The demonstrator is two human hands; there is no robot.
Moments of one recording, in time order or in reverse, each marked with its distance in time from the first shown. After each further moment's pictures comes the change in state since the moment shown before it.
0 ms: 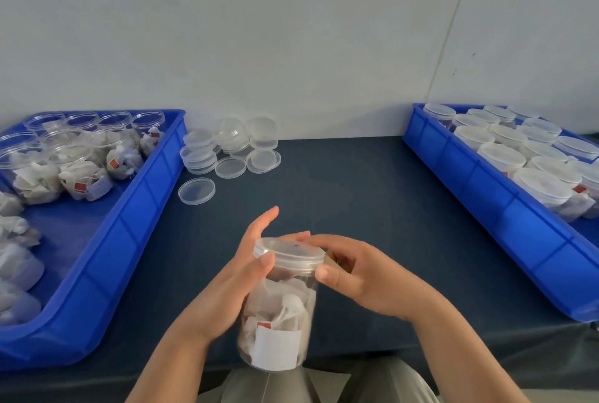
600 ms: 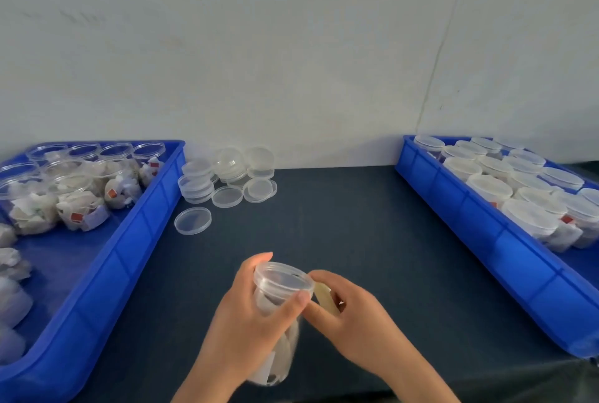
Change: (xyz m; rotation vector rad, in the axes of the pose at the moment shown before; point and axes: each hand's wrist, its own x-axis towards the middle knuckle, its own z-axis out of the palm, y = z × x) left_hand -0.008 0.006 0.029 0.412 0.419 -0.018; right_hand -0.007 0.001 0.032 -0.042 0.326 0.129
